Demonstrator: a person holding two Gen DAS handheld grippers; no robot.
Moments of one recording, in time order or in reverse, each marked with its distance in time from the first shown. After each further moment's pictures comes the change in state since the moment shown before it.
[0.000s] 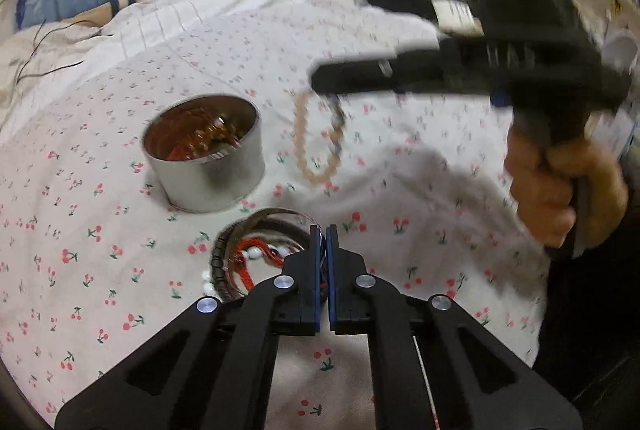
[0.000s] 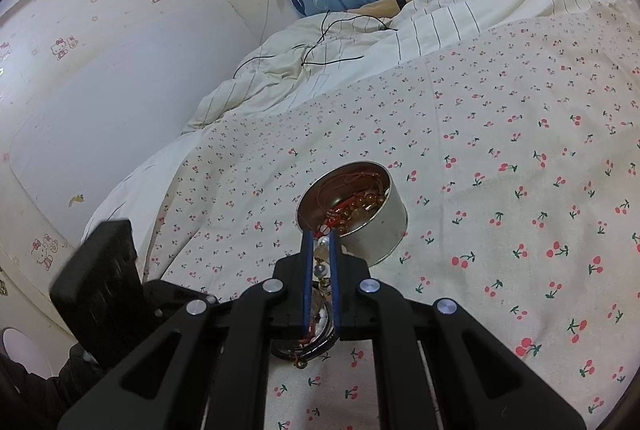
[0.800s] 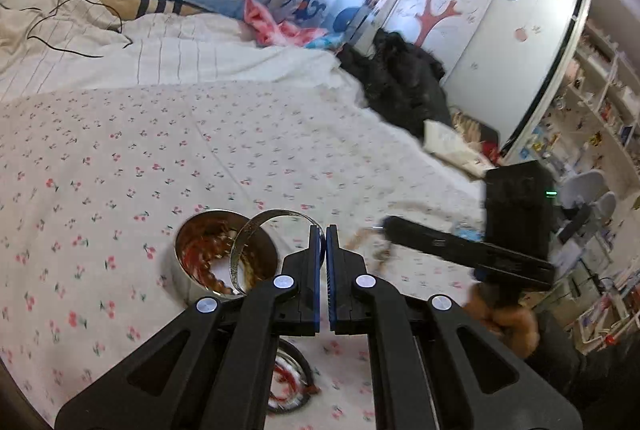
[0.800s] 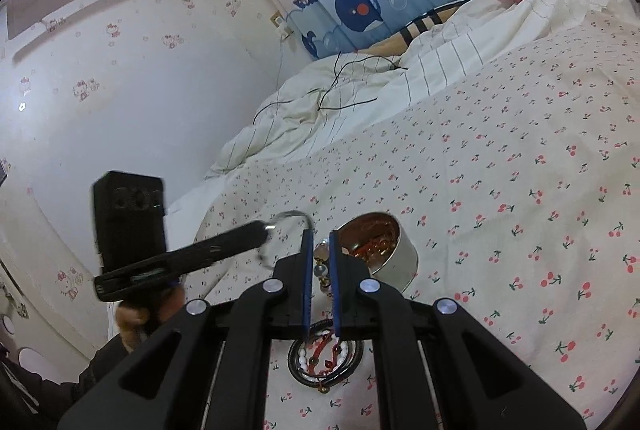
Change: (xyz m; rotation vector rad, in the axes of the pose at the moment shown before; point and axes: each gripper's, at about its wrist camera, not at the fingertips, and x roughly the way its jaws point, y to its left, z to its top) left arm -0.030 0.071 0.069 -0.265 -0.211 -0.178; right arm -0.032 -0.006 0.017 0.053 -0.155 0.089
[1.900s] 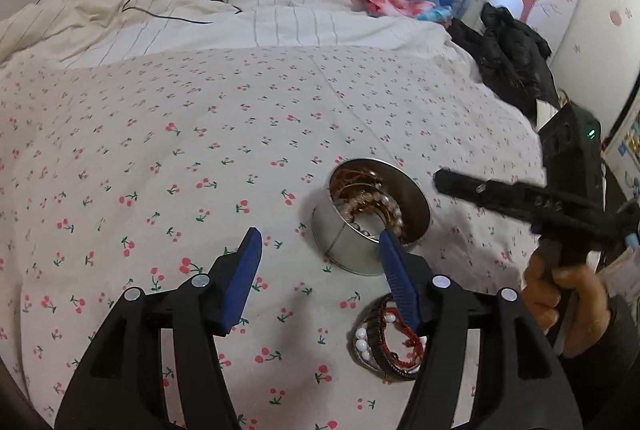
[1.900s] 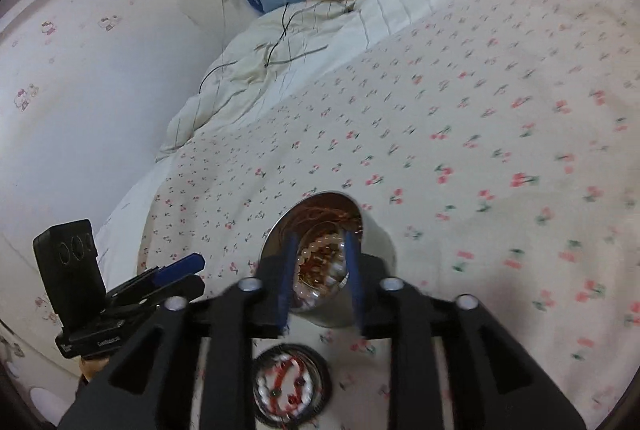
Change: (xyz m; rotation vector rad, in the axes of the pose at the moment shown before) left arm -0.013 0.045 -0.026 -0.057 0.092 0.394; right arm 0.083 -0.031 0.009 0.105 0.172 -0.132
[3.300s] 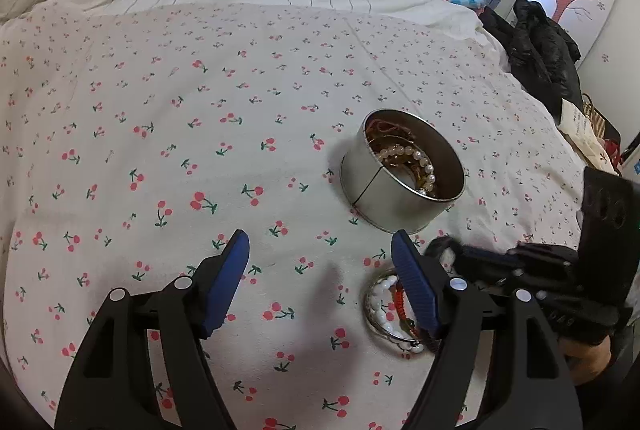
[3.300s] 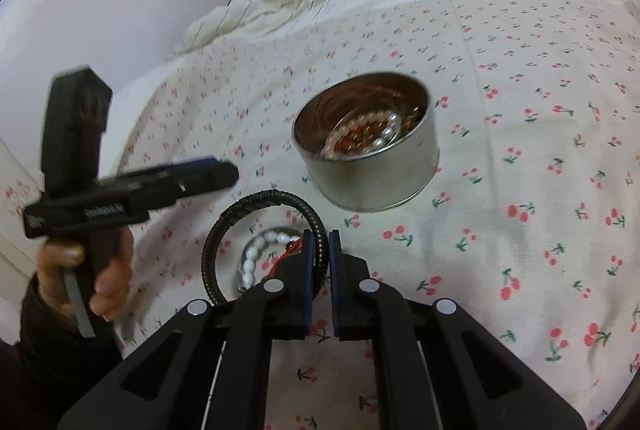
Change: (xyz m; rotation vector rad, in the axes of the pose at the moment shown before) left arm 0.017 0.015 -0.030 -0.121 0.098 0.058; right arm 0.009 0.034 -0.073 -0.243 0.173 -0.057
